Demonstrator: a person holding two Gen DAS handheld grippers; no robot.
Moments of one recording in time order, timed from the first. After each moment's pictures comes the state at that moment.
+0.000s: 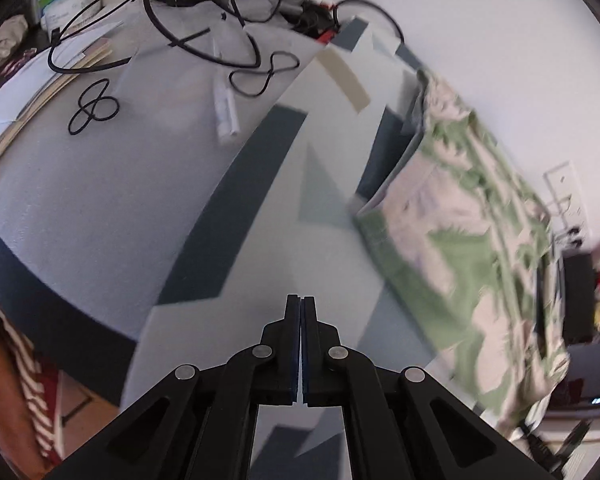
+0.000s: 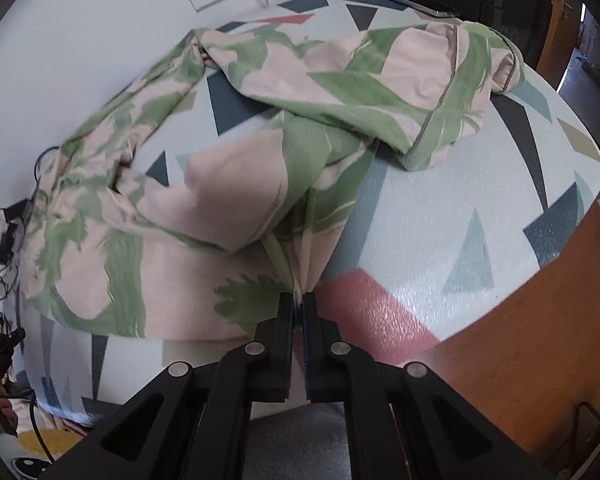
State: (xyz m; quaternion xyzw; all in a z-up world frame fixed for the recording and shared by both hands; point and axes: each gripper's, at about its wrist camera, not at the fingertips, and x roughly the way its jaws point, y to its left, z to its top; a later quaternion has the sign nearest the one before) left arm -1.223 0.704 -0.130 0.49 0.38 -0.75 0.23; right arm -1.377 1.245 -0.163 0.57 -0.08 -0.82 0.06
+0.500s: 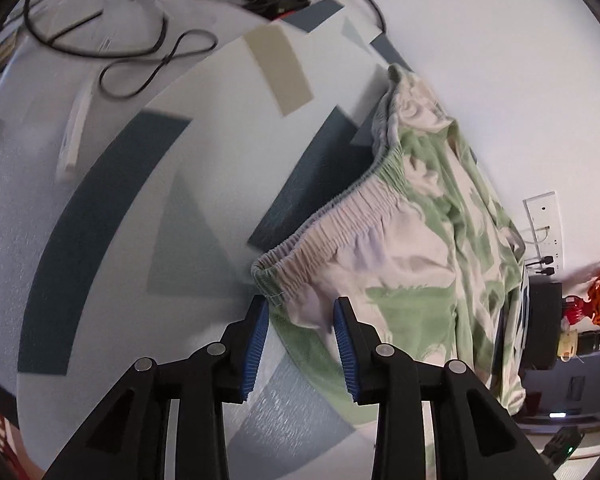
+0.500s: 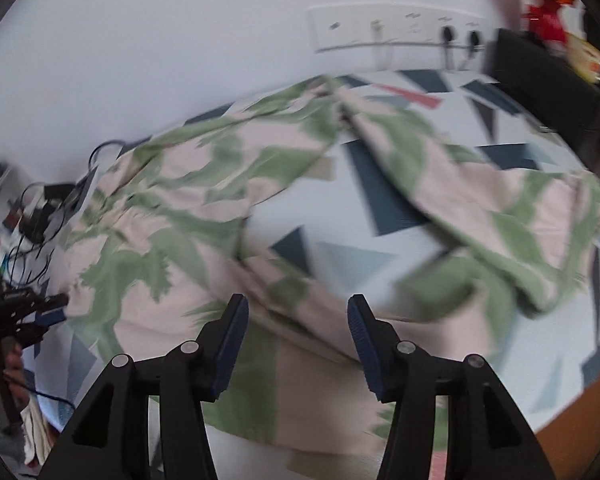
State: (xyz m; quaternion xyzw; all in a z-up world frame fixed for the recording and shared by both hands) left arm -1.305 0.702 -0.144 0.46 0.44 -0.75 0.19; right arm -1.426 1.116 -0.129 0.49 -0.01 -0.85 0.20
